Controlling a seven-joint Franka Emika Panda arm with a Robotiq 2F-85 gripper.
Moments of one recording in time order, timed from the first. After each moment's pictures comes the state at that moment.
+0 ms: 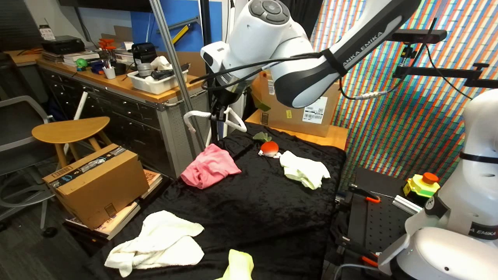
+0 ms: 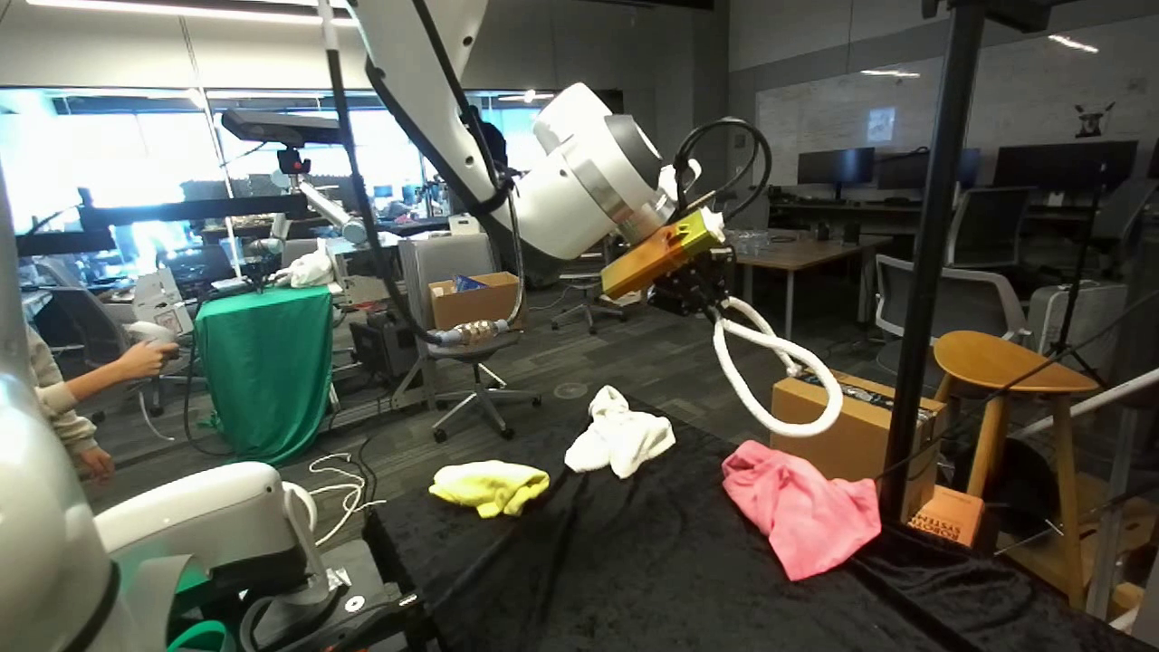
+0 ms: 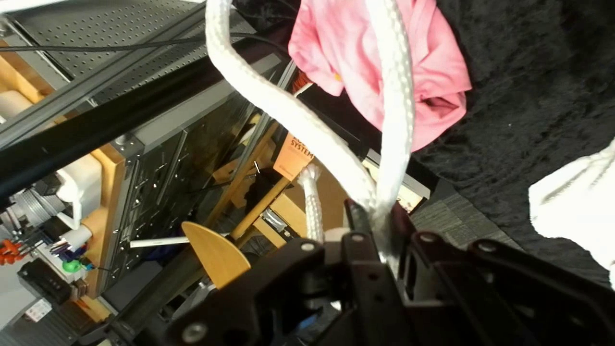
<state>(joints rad) 0.35 0.16 -0.19 -2.16 -0.89 2.80 0.23</state>
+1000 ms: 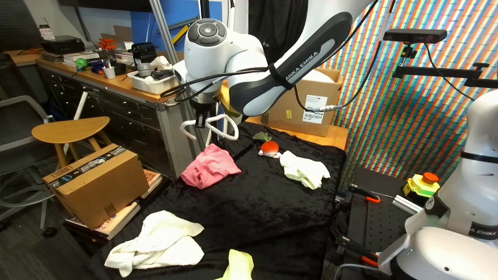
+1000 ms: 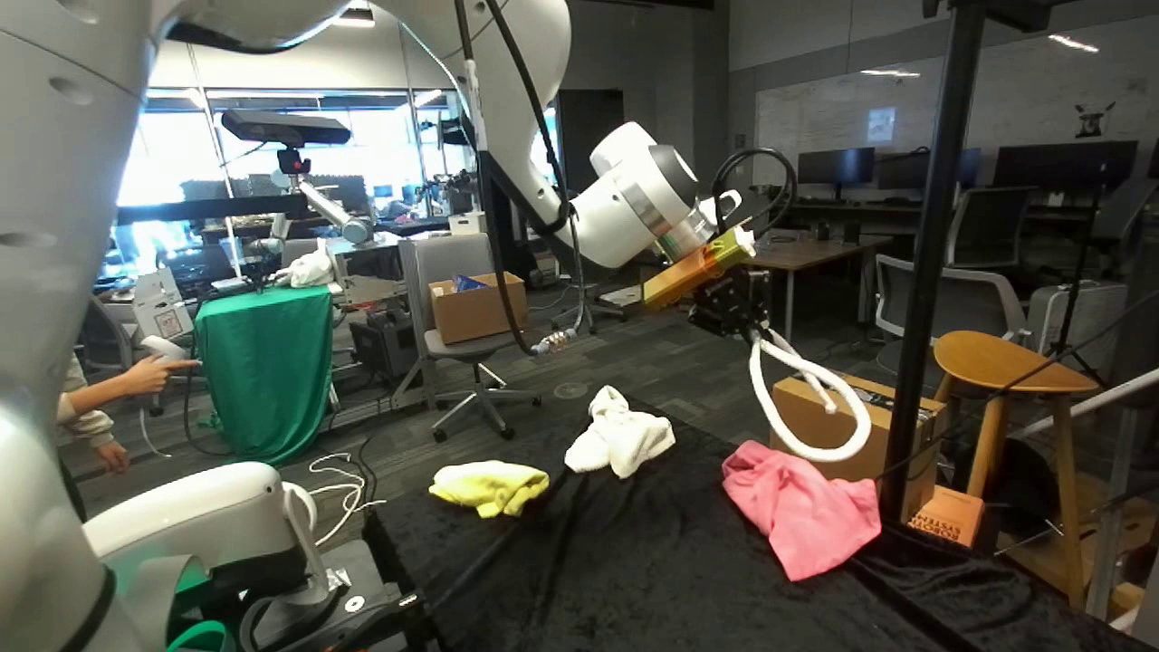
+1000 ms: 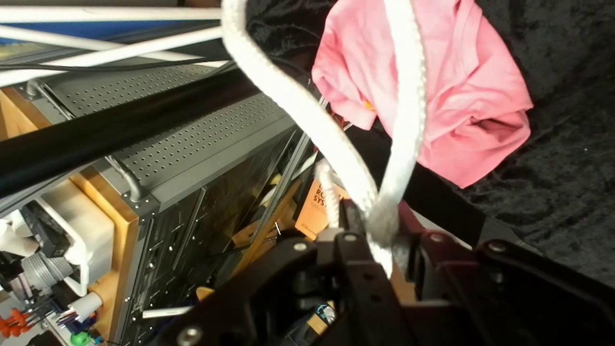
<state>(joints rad) 0.26 0.43 -0.06 -1.83 -0.83 2.55 0.23</state>
